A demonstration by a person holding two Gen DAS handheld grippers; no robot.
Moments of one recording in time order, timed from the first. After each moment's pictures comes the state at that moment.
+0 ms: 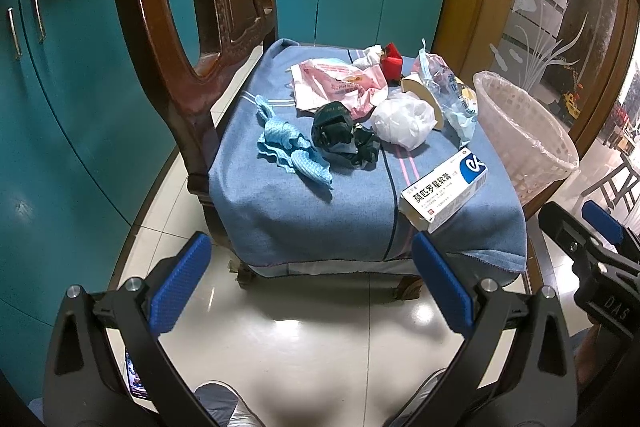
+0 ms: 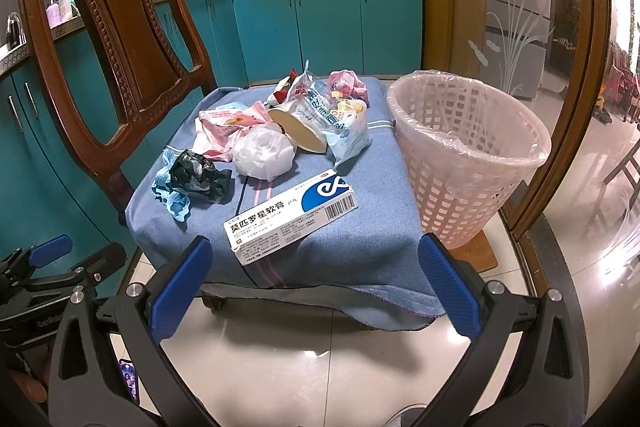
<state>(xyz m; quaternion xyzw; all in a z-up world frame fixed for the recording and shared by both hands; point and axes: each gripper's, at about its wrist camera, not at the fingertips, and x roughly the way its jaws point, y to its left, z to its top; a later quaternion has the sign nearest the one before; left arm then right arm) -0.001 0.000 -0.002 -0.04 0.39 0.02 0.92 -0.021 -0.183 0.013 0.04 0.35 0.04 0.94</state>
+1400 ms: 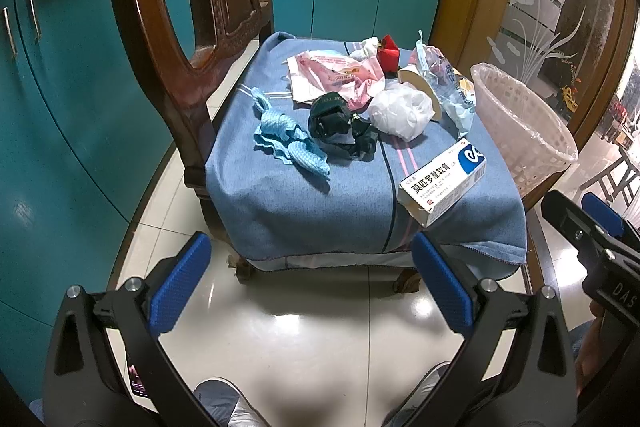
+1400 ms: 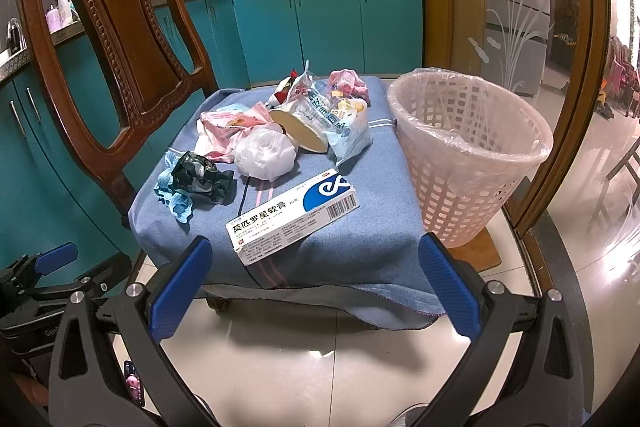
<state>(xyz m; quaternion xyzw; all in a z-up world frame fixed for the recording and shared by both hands) -0.007 -0.005 -0.005 -0.04 0.40 0.02 0.92 -0.021 -0.183 0.013 0.05 0.35 0.04 0.94</state>
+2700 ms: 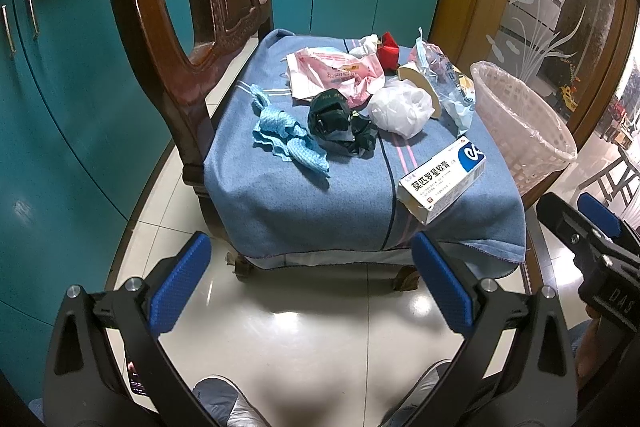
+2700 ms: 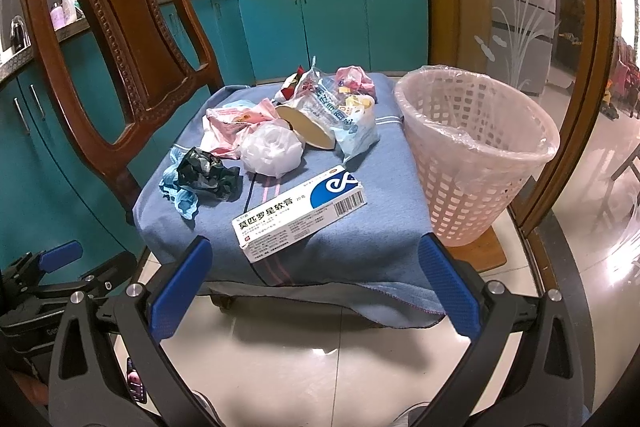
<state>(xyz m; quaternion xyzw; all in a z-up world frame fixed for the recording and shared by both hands) -0.008 -0.006 -0.007 -0.04 0.40 0.02 0.91 -0.021 -0.180 0.010 0.05 0.35 0.05 0.93</state>
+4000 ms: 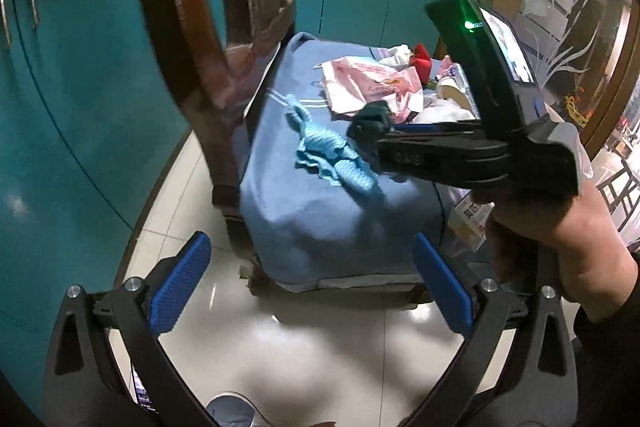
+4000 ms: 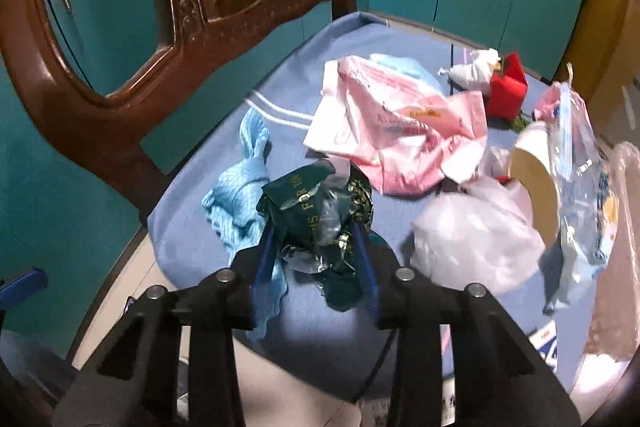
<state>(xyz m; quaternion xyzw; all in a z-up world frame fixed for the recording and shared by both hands) 0.025 0.046 -0.012 -0.05 0.41 0.02 0.91 0.156 -0.036 -0.035 -0.07 0.45 0.24 0.86</state>
